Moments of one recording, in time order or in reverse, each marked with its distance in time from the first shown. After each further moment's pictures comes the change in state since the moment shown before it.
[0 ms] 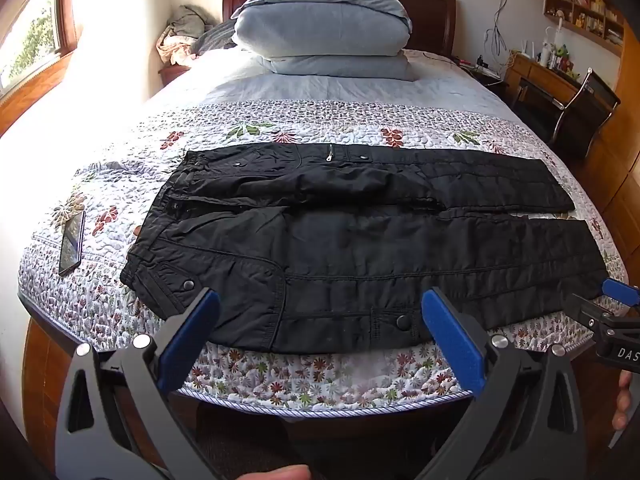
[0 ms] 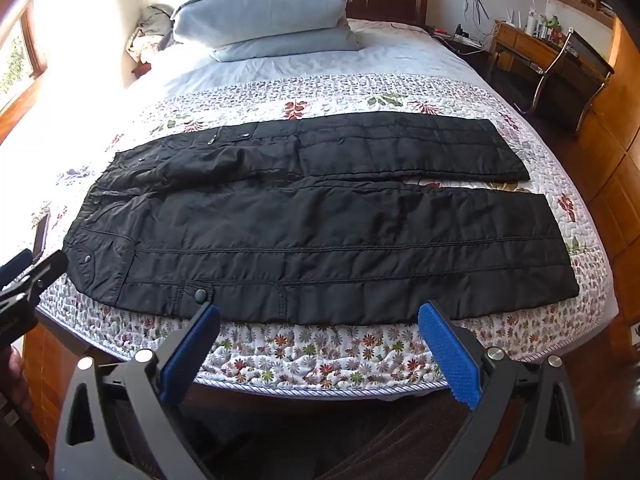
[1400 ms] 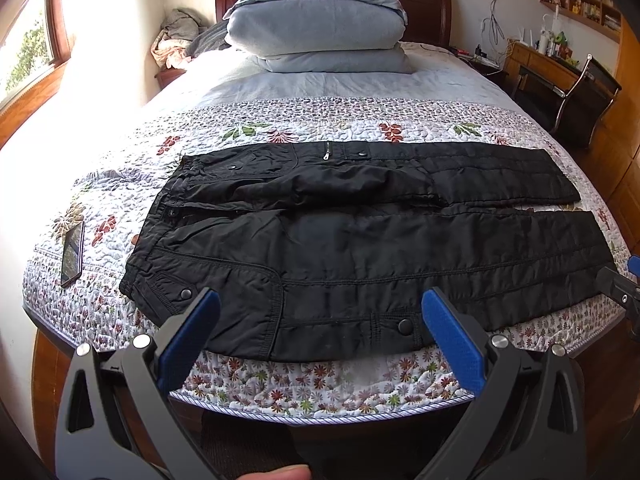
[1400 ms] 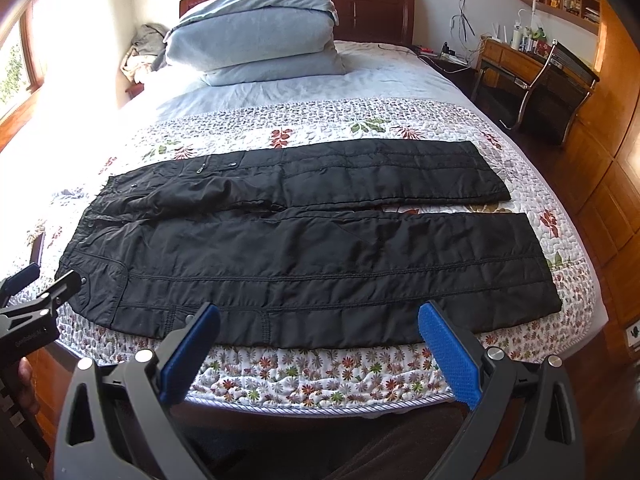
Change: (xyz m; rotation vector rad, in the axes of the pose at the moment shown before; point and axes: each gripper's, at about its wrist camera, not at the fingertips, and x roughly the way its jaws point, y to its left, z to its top) left arm 0.011 -0.008 0.007 0.037 0.019 0.024; right arm -0.021 -0.009 0.010 0.002 -0.105 -0.046
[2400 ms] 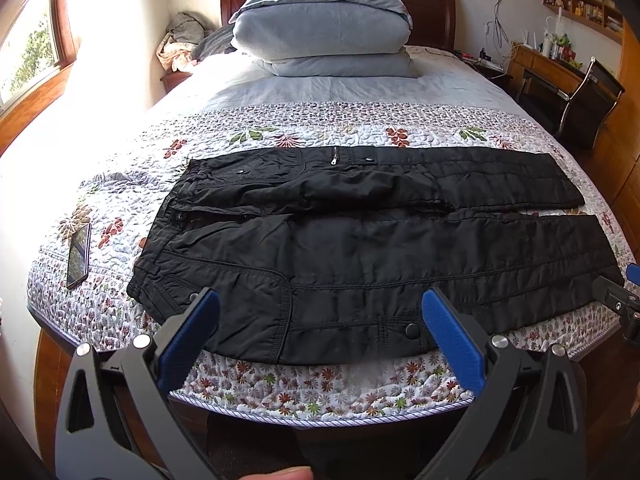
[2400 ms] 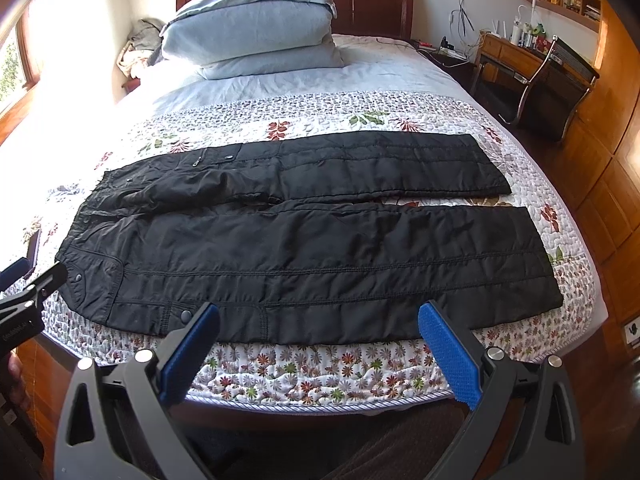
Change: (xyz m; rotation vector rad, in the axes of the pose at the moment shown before) left arm -0.003 0.004 0.004 0.001 -0.013 0.020; right arm 0.008 -0.001 -0.002 0.010 0.025 -0.010
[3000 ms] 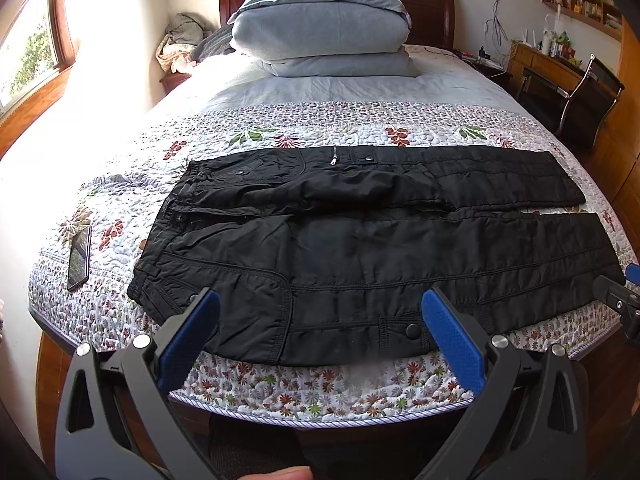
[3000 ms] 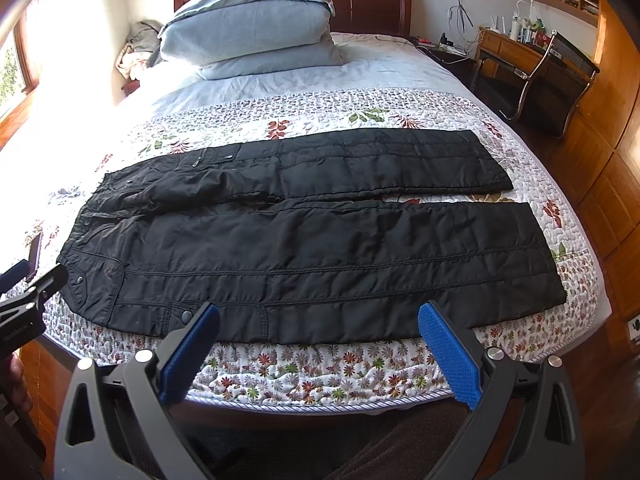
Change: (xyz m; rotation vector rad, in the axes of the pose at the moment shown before) left arm 0.001 -0.001 0.001 0.008 0.001 0.003; right arm 0.003 -0.003 0.000 0.018 0.007 0.026
